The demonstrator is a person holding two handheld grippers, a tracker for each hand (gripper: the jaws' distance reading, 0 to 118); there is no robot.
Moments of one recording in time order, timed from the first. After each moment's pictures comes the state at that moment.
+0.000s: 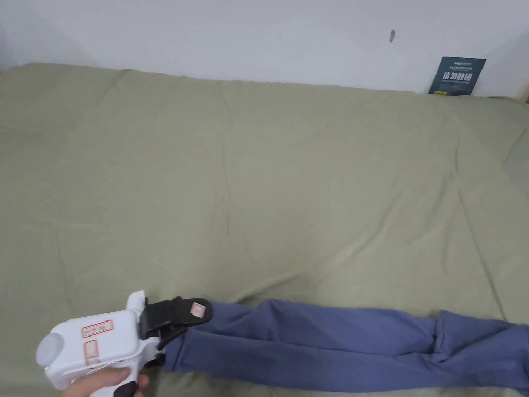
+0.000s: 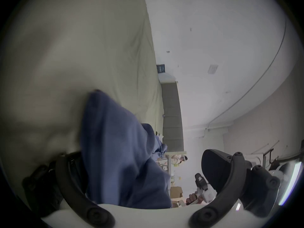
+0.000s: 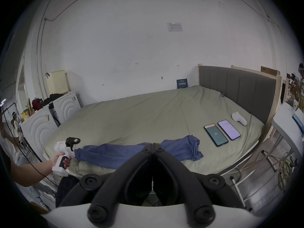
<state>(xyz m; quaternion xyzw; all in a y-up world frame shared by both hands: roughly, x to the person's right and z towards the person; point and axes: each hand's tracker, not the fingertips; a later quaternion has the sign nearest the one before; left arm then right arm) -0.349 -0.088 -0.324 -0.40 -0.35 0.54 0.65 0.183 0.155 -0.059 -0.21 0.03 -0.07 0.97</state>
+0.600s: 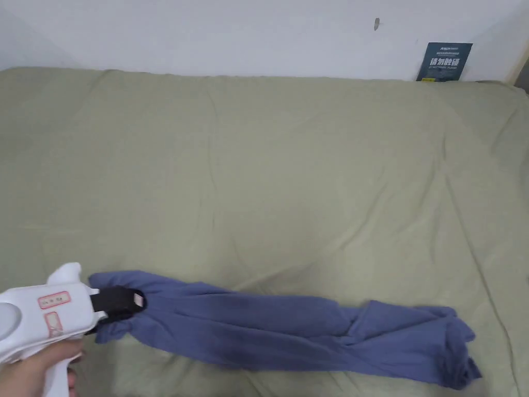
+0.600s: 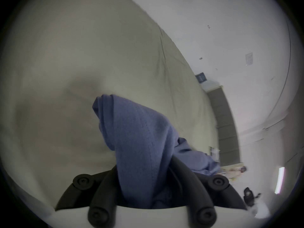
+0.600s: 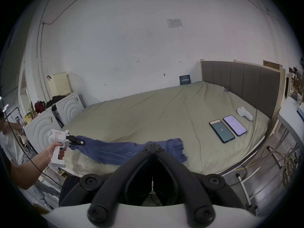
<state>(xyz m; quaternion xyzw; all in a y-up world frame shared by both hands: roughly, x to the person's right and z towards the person) -0.397 0.023 -0.308 -0.45 -0.04 0.35 0.82 0.201 0.135 -0.062 -0.21 0.05 -0.10 0.97</state>
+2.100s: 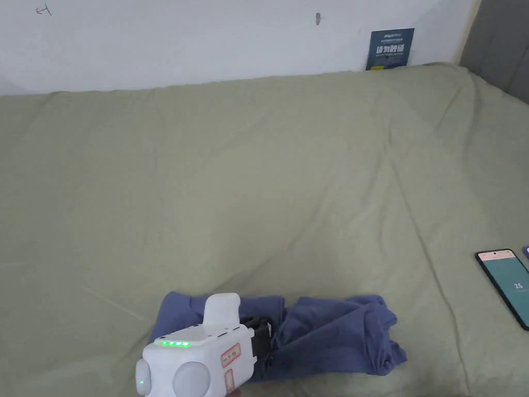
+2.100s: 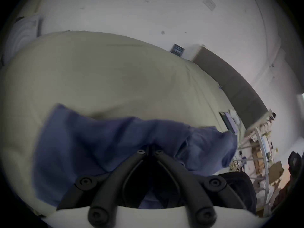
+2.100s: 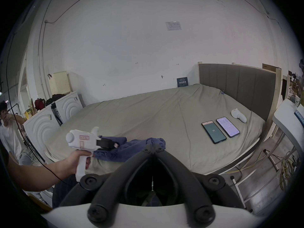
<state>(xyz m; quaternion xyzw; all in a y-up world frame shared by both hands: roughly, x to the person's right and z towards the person) -0.087 -0.023 -0.306 -0.41 -0.23 0.15 0.87 0.224 0.136 -0.037 -0.20 0.04 -0.08 0.97</state>
